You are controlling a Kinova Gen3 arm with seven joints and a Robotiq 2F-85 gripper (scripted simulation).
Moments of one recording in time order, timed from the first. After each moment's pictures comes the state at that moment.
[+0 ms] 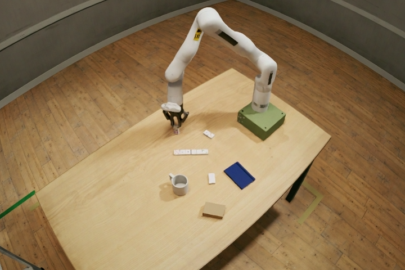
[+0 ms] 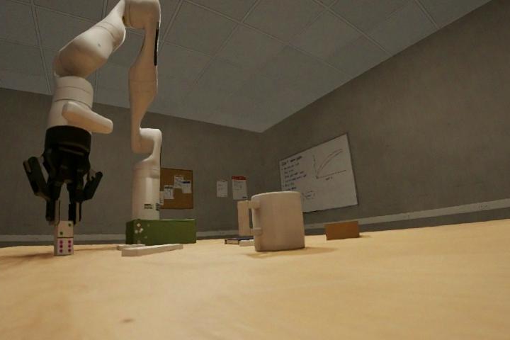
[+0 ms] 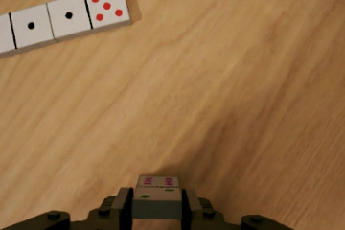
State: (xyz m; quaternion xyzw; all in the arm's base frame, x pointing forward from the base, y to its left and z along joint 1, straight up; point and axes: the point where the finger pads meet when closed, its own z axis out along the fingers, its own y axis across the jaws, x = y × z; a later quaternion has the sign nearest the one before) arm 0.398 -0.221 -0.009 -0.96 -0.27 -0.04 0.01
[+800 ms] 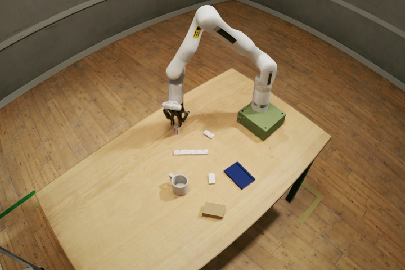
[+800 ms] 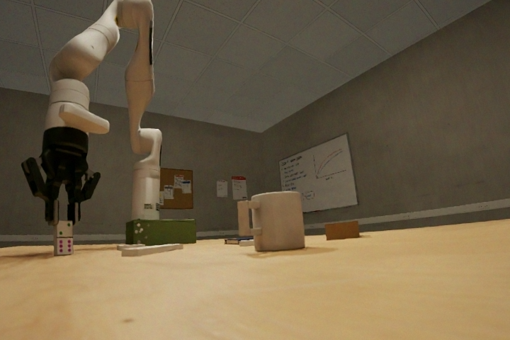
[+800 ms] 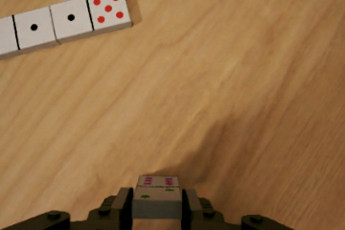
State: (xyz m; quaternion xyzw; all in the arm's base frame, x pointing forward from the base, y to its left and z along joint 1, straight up) arm 0.395 -0.222 -0.010 -0.96 -0.27 -0.06 0.02
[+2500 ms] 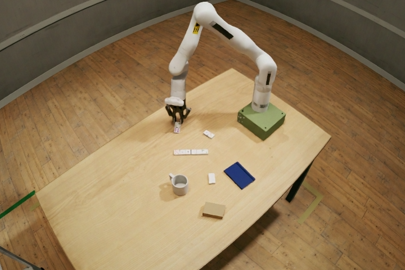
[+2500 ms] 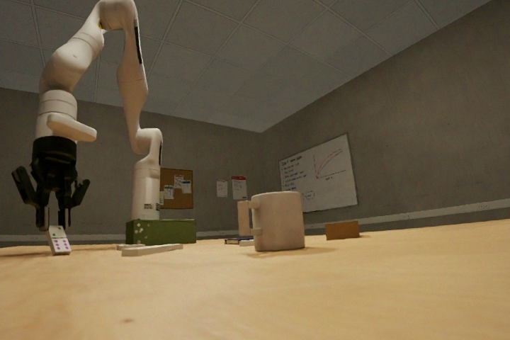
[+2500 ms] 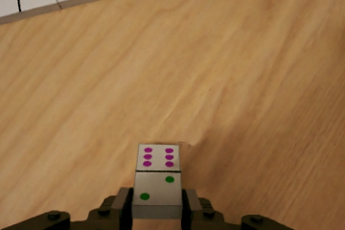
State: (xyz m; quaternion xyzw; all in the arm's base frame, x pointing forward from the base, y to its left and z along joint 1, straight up) arm 0.370 -0.238 -0.018 -0.96 -0.27 -0.09 0.02
